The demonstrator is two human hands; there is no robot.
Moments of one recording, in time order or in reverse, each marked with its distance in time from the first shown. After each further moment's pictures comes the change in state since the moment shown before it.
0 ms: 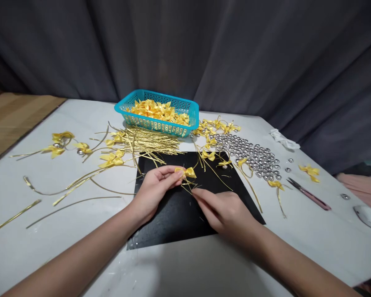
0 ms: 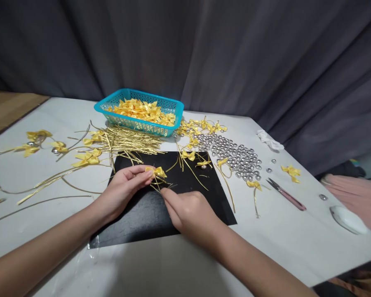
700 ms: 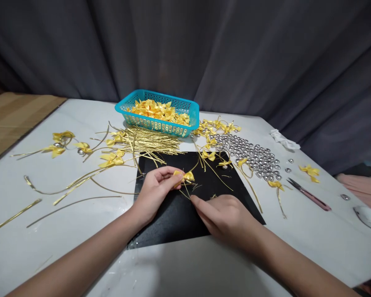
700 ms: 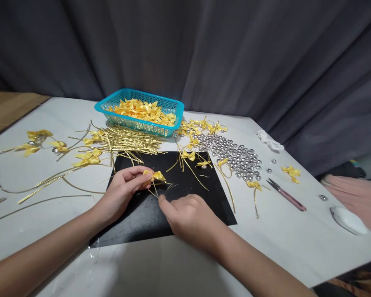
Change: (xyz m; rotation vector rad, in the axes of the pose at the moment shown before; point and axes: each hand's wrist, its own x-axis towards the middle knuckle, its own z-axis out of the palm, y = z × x) left_hand -0.007 0.003 0.004 0.096 0.031 0.060; right_hand -0.002 -0.003 -0.004 -0.222 -0.055 -0.237
